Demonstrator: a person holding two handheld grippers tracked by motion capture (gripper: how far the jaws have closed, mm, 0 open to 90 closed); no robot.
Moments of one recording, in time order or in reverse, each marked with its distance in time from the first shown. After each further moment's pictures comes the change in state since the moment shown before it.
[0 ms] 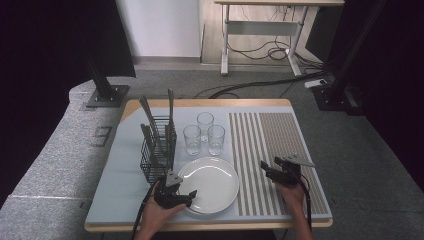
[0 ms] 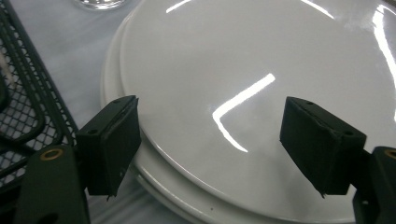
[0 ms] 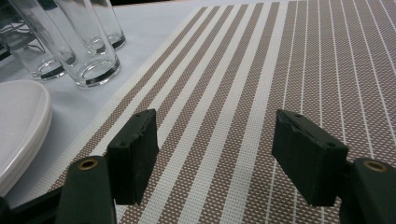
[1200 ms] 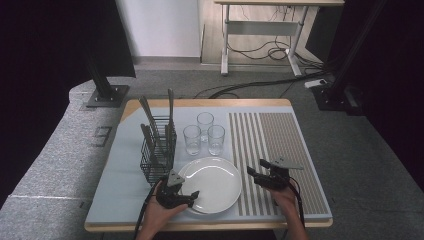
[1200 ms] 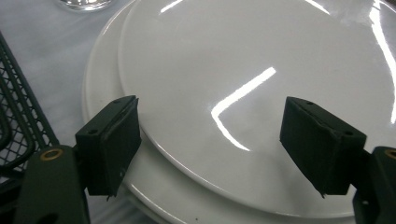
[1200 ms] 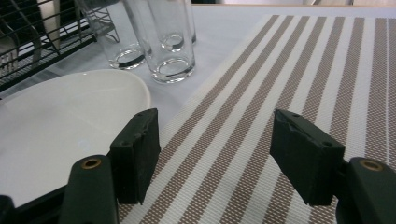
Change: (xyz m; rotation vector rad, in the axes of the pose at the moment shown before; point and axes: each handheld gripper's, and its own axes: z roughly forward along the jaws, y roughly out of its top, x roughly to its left) left arm -0.004 0.001 0.004 -0.007 -0.031 0.000; right arm 0.045 0.004 -0.003 0.001 0.155 -0.104
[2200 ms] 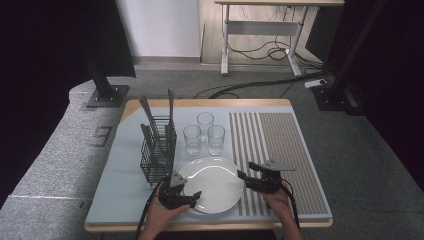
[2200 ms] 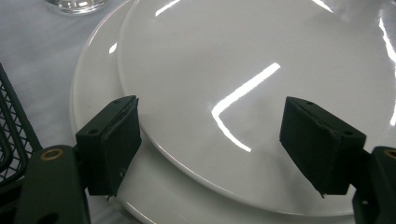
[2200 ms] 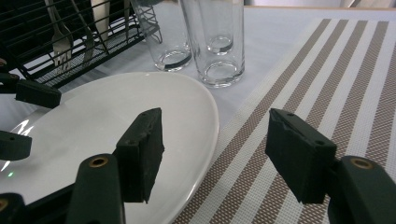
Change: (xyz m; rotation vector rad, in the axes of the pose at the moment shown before) left arm -0.005 0.001 0.002 -0.001 0.005 0.007; right arm 0.028 0.003 0.005 0.001 0.107 -0.026
